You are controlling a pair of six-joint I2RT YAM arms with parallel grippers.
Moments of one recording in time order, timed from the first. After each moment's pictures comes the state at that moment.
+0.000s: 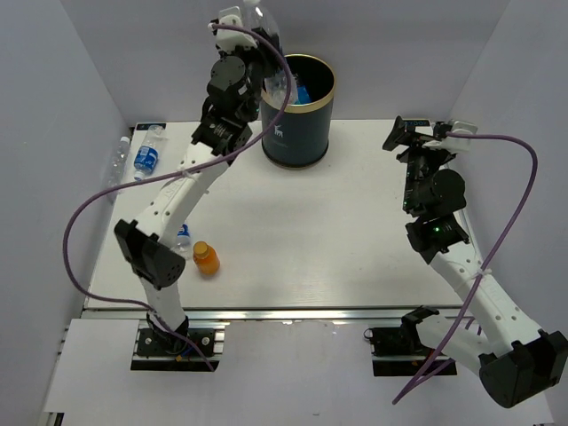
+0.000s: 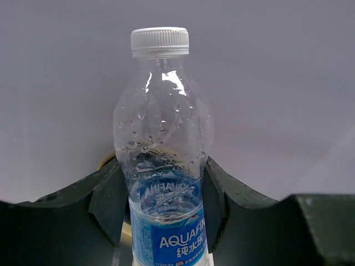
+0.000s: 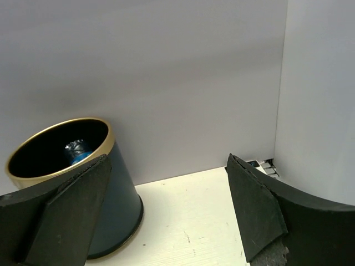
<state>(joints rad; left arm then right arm) -0.59 1.79 2.02 0.01 -0.44 -0.23 0.45 0.97 0.92 0.46 0.56 -0.03</state>
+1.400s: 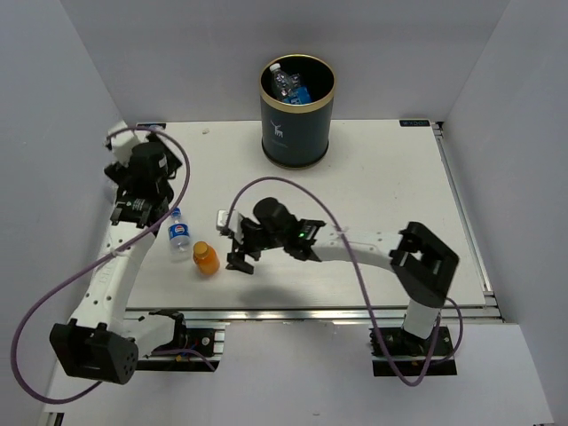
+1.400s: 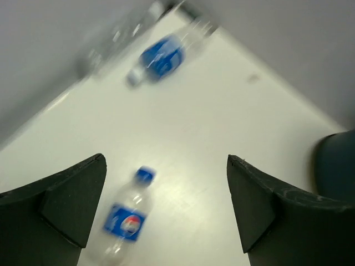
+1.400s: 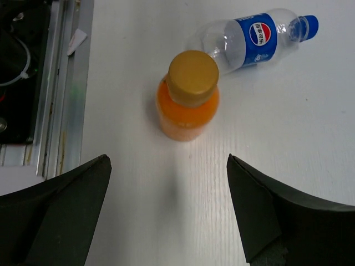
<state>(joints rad) -0.17 1.12 1.16 -0.34 -0.66 -0.48 1.09 1.74 1.17 0.11 -0.43 -0.30</state>
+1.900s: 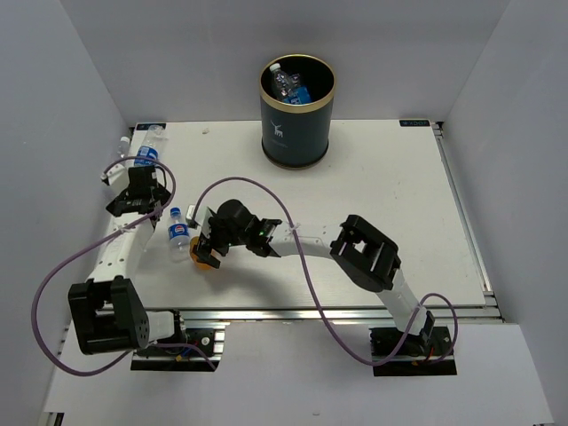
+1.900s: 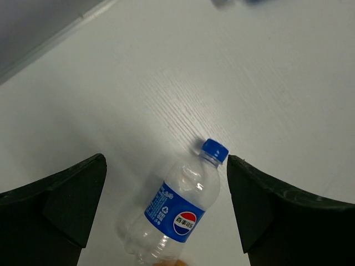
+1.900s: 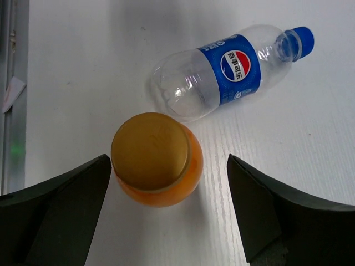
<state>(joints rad) 0.10 1.26 0.94 -0.44 -0.53 -0.64 1.14 2.14 1.53 0.18 -0.31 -0.18</state>
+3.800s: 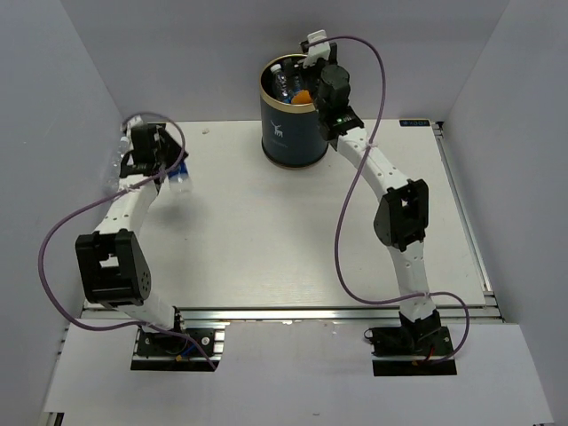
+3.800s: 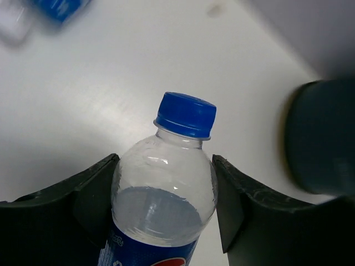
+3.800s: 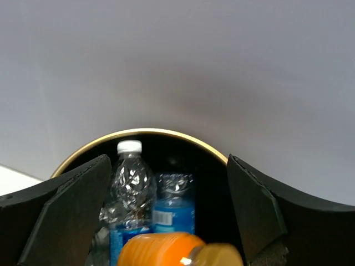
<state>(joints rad) 0.08 1.58 1.19 -0.23 -0.09 -0.58 0.51 2.27 2.26 0.26 0.14 -0.22</state>
